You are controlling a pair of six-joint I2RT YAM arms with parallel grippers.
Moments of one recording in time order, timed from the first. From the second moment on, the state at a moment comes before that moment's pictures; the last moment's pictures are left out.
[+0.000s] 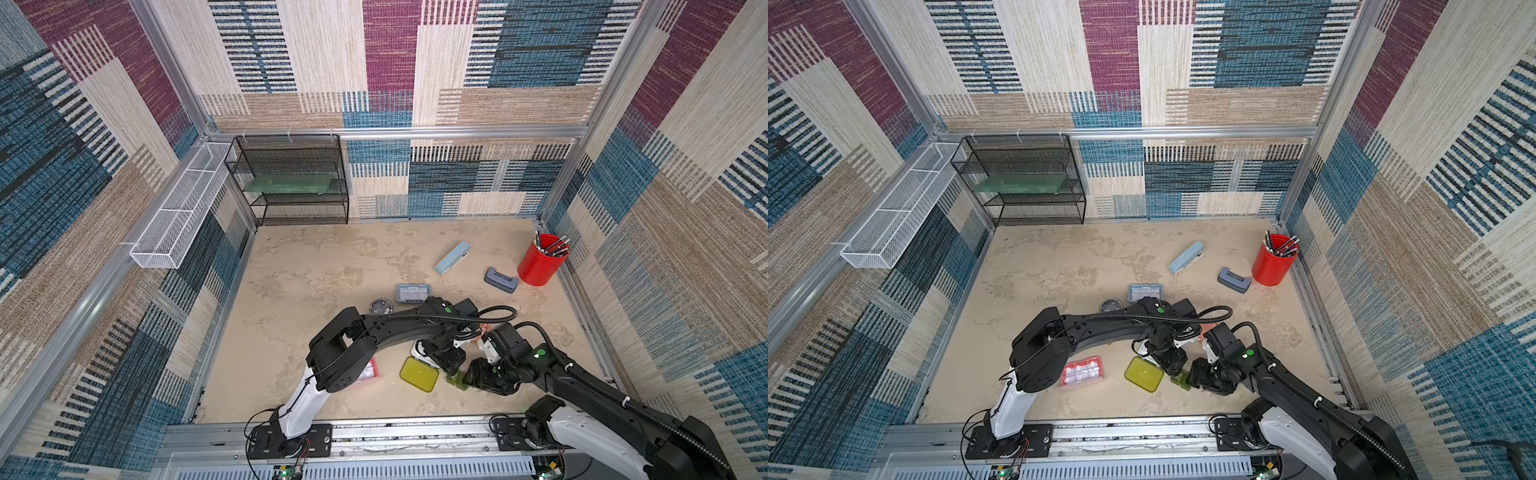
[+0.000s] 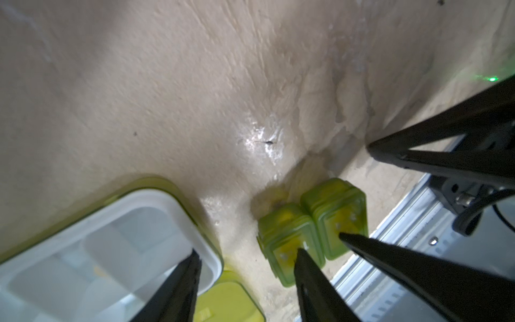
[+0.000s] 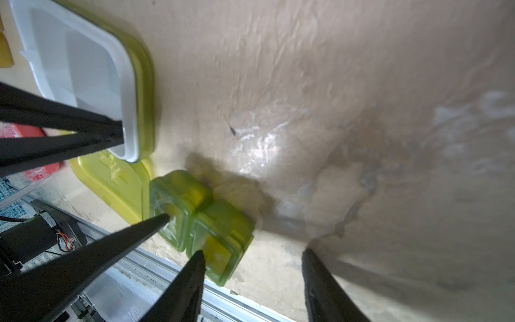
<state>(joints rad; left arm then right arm) -1.10 2.15 1.67 -0.96 0.25 -0.19 0.53 0.90 0.39 -0.75 -0.36 0.72</state>
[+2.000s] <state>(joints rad) -1.08 2.16 1.73 -0.99 0.35 -0.24 0.47 0.87 0.38 -0.75 -0.37 0.70</state>
